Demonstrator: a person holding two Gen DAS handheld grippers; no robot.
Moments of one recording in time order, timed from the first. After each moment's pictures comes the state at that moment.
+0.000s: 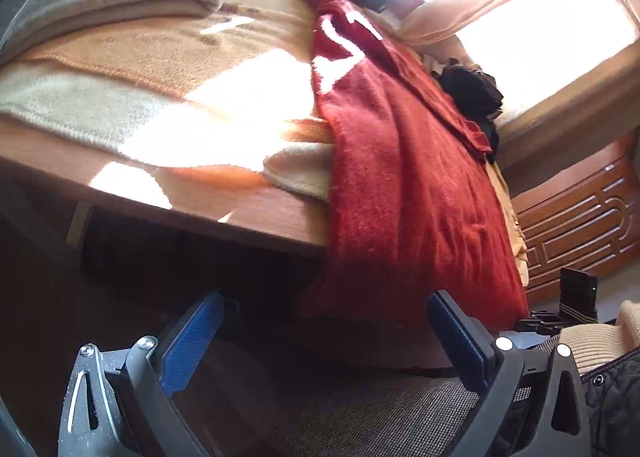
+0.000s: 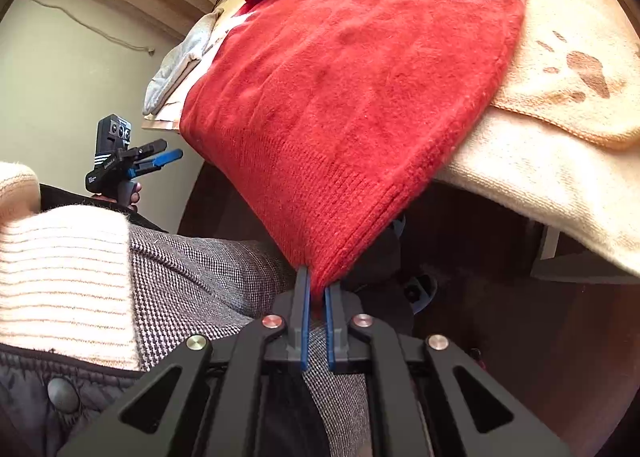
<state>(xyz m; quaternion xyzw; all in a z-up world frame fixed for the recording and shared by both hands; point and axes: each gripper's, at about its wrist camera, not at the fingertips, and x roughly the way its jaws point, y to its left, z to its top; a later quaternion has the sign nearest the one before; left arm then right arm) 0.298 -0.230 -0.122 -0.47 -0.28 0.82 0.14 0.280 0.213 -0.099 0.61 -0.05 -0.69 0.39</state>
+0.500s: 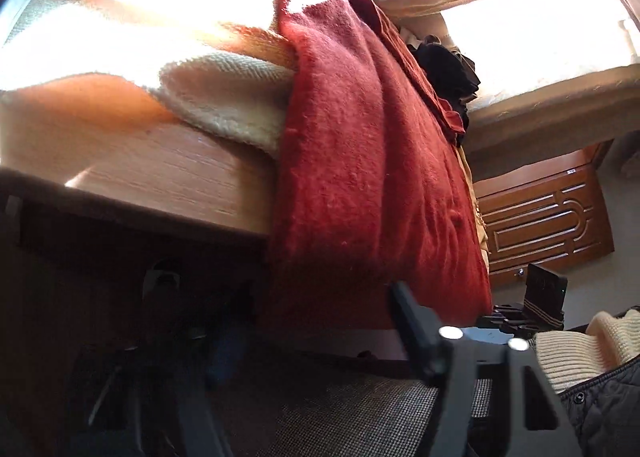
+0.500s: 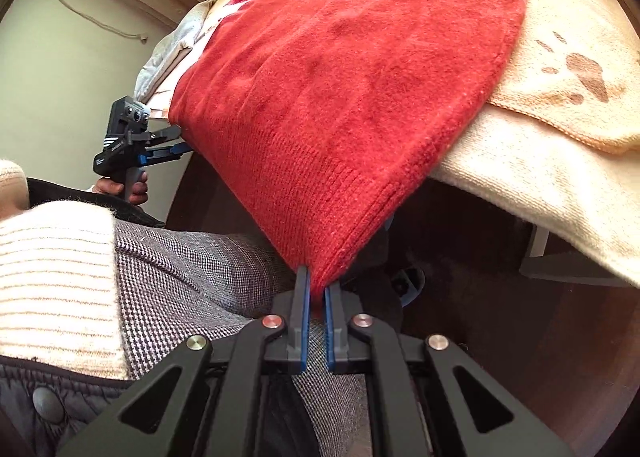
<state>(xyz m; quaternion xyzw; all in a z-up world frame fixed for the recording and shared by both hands) 0.281 -0.205 -0.157 -0.51 -0.36 0.75 0.20 0.277 0.214 -0.105 0.62 -0.02 -0.69 0.38</state>
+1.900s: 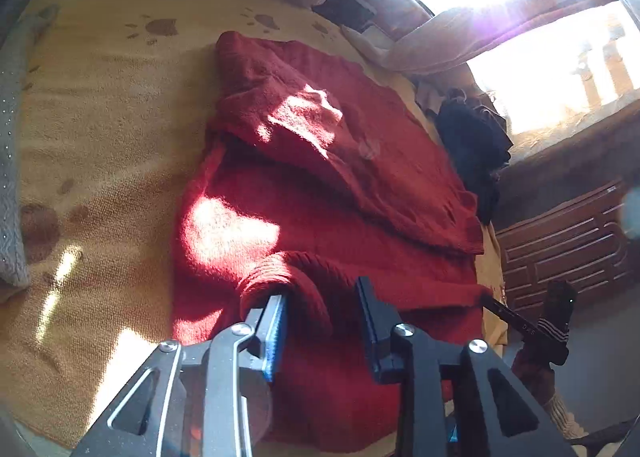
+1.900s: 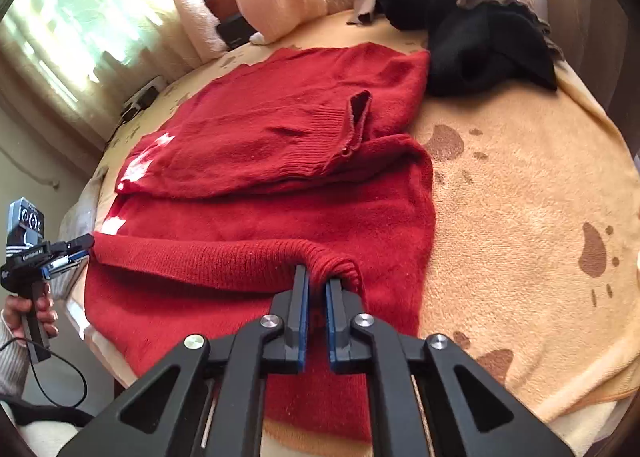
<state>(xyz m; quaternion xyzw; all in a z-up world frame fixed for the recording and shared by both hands) 0.056 -0.247 -0.069 -0.51 -0.31 0.79 0.12 0.080 0.216 -0.065 0.51 -0.11 -0.83 0.17</state>
